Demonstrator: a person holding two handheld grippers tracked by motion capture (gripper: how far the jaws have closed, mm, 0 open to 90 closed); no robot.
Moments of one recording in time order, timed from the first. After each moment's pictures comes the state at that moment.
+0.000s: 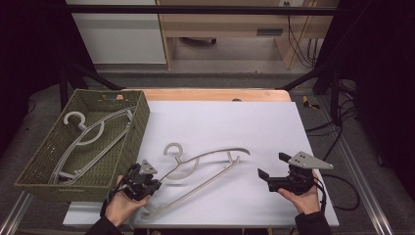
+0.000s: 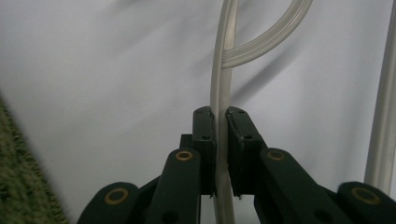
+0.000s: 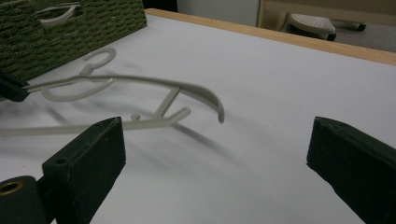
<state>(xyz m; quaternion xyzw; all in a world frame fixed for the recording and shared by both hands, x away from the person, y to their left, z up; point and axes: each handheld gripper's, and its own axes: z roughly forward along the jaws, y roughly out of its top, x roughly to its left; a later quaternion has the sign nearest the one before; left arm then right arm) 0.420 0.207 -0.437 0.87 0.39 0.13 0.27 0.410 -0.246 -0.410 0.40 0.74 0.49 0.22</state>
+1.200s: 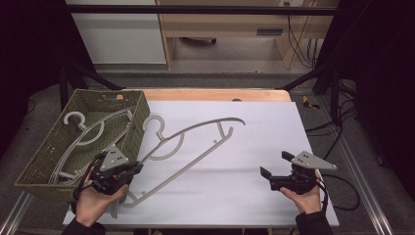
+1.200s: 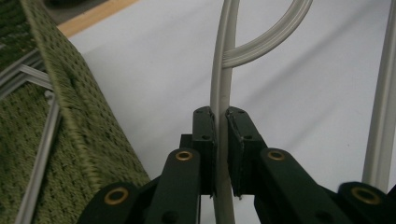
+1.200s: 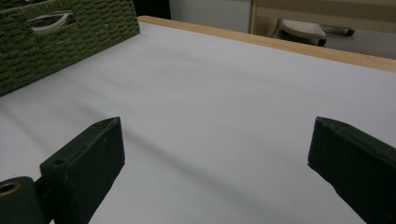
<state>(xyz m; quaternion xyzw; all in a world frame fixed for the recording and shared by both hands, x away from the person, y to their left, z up) 0.394 0.248 -0.342 0.83 0.36 0.23 0.35 0.410 -0.251 -0.409 0.41 0.73 0.50 0.23</state>
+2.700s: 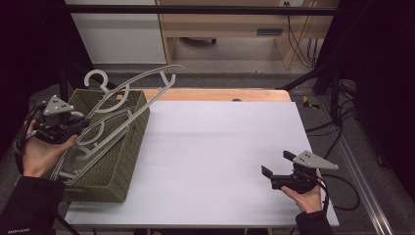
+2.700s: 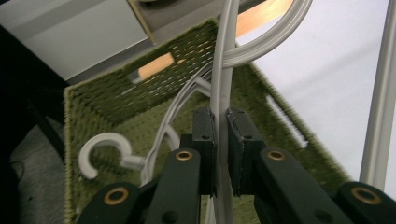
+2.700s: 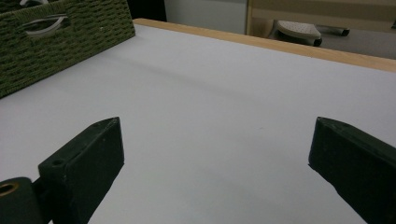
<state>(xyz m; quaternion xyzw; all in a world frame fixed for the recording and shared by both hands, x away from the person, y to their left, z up) 0.475 0.361 -0.282 0.79 0.44 0.33 0.29 0.412 -0.254 -0.410 0.41 0.72 0.50 0.24</state>
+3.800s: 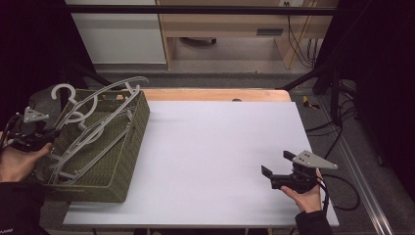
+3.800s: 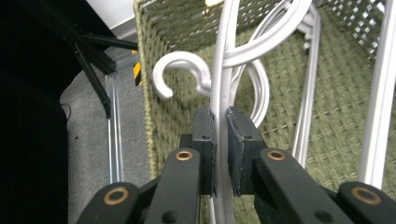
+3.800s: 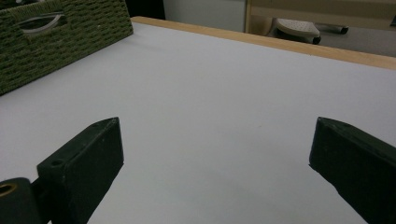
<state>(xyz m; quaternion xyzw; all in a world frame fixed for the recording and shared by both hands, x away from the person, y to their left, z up) 0.478 0.437 -0.321 0.77 0.50 0.34 0.20 0.413 -0.254 -0.412 0.42 0.72 0.50 0.24</state>
